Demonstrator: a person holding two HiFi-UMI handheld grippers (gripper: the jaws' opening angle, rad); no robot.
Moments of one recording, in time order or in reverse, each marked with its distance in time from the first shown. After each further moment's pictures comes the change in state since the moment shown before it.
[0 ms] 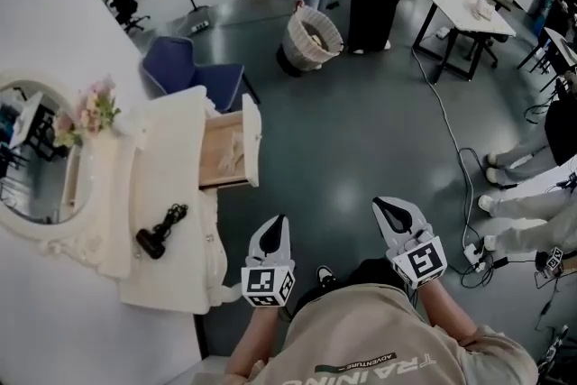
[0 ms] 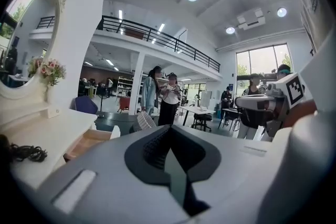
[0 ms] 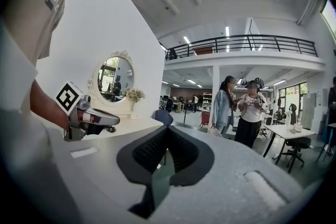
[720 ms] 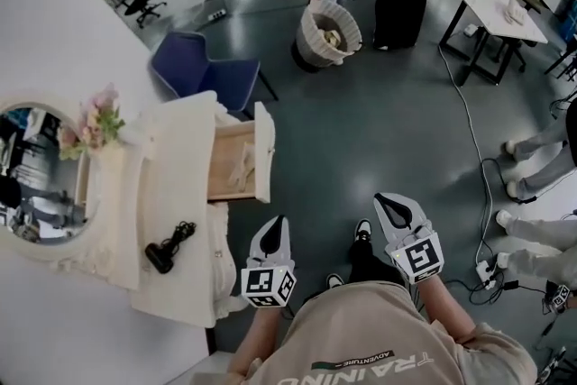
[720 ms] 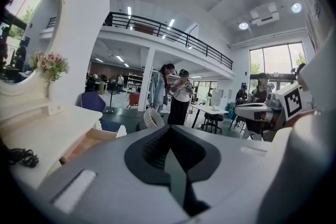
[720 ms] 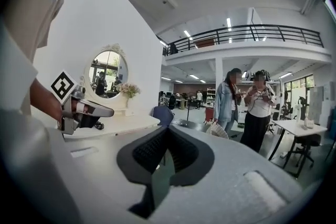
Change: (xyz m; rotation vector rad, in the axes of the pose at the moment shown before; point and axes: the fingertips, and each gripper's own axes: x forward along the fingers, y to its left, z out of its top) left arm 0.086 0.052 0.009 -0.048 0.038 0.099; right arm 0.108 -0.071 -0.030 0.030 0.021 0.045
